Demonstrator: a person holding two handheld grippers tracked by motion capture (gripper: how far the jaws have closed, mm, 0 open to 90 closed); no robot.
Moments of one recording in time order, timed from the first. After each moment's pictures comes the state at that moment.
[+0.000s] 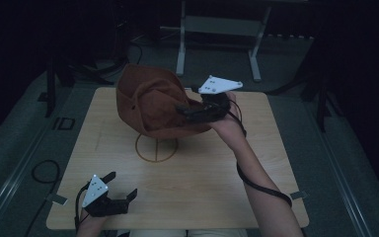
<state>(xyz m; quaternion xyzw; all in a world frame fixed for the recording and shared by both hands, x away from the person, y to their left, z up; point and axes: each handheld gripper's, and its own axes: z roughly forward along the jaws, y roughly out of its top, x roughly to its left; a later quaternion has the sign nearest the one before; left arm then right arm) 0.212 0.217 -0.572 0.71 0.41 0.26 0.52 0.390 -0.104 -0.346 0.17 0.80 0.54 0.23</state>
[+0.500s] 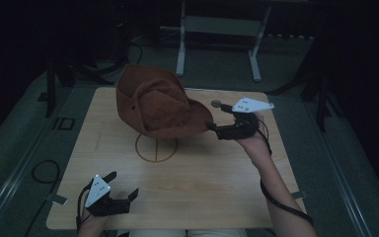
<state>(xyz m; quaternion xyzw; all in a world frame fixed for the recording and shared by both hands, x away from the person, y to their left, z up) 0.215 0.215 -0.576 0.71 0.41 0.27 0.51 0.381 -0.188 -0.396 0.24 0.79 0.52 0.21</state>
